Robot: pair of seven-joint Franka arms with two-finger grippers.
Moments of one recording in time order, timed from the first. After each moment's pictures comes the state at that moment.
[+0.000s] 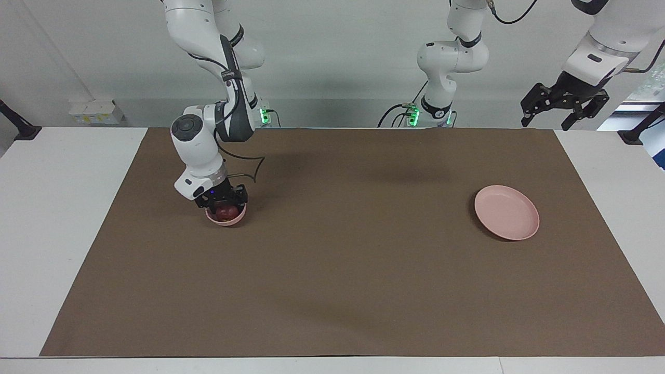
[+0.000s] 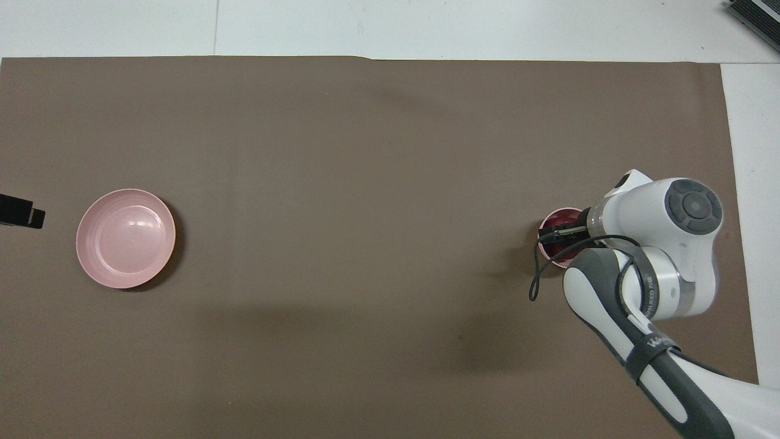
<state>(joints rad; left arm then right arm) -0.06 -0.04 0.07 -1.51 -0.03 1.45 0.17 0.02 0.13 0.06 -2.17 0.00 2.32 -0.03</state>
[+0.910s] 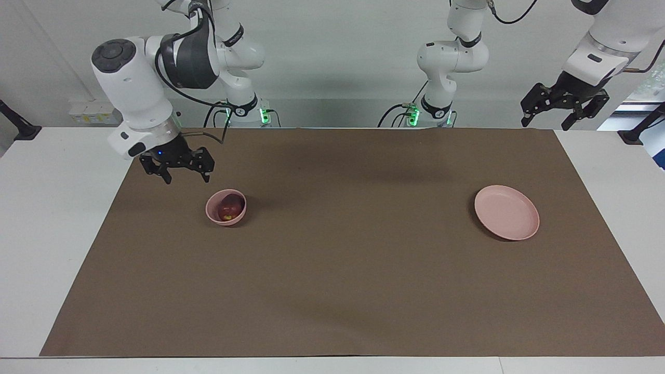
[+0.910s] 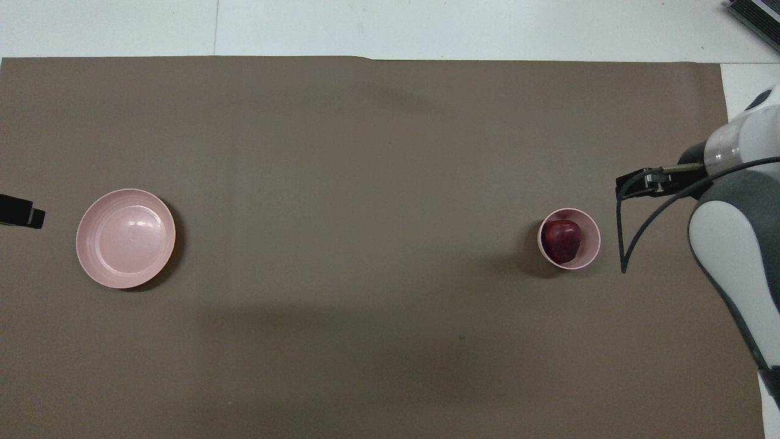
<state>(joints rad) -0.06 -0.04 0.07 -1.51 -0.03 1.45 0.17 -0.04 0.04 0.04 -1.72 0.00 1.76 0.01</state>
